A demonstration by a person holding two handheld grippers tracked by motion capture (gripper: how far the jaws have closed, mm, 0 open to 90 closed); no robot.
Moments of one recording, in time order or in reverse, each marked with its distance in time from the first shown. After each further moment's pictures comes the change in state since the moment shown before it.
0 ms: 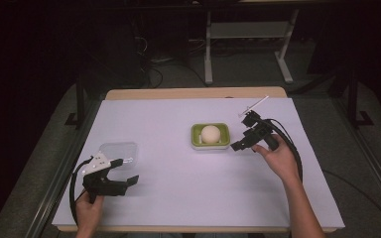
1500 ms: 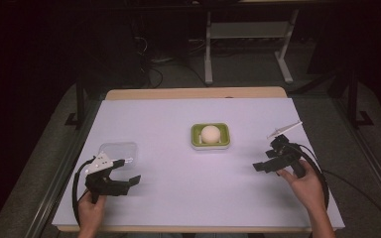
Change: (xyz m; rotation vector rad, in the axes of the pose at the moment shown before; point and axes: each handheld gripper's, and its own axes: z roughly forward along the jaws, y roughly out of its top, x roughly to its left) left arm -0.002 0.000 0.006 0.008 0.002 -0.017; right arm -0.003 -0.093 -0.020 -0.058 -0.014 0.092
